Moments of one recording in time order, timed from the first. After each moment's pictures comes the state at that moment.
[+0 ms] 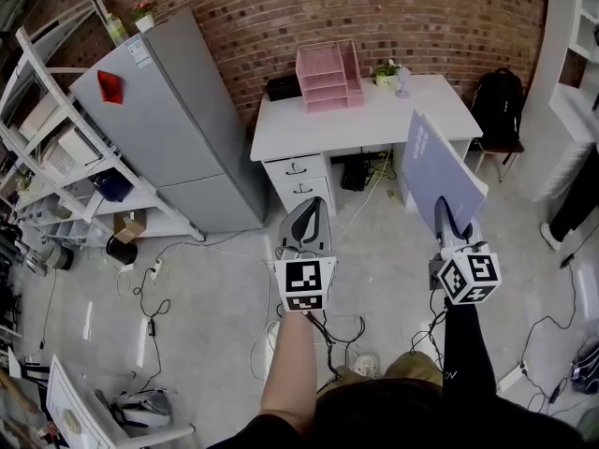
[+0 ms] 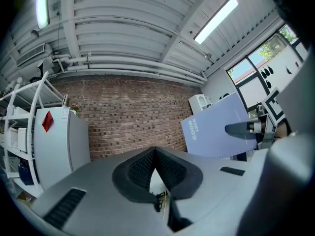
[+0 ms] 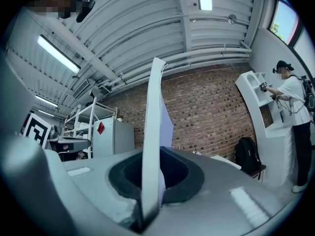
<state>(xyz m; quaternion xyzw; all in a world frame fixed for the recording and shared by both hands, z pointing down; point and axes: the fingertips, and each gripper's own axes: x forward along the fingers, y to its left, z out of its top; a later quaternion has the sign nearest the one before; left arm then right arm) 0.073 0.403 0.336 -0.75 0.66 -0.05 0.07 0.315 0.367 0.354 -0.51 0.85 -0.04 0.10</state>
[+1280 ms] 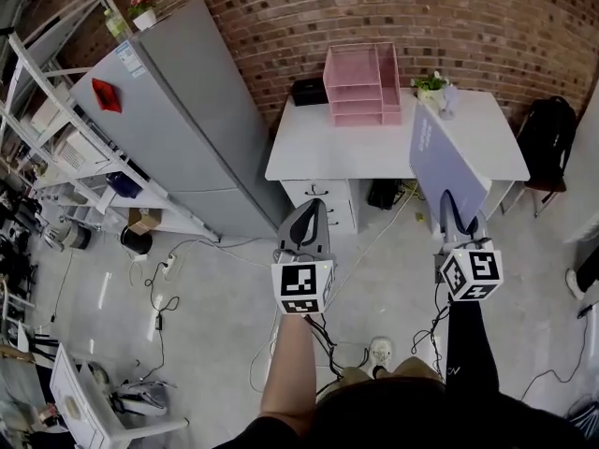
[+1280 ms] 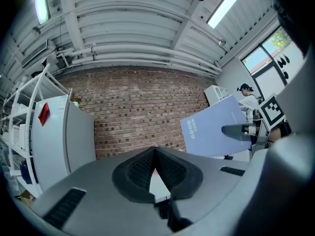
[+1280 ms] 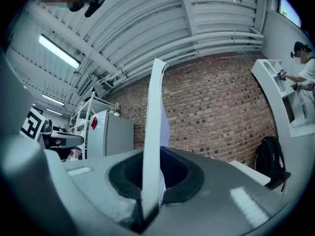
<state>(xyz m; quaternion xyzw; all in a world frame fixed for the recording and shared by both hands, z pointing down) 0.014 0.203 0.353 -0.70 0.71 -0.07 0.05 0.253 0.118 0.368 -0.46 0.88 -0.03 0.09</state>
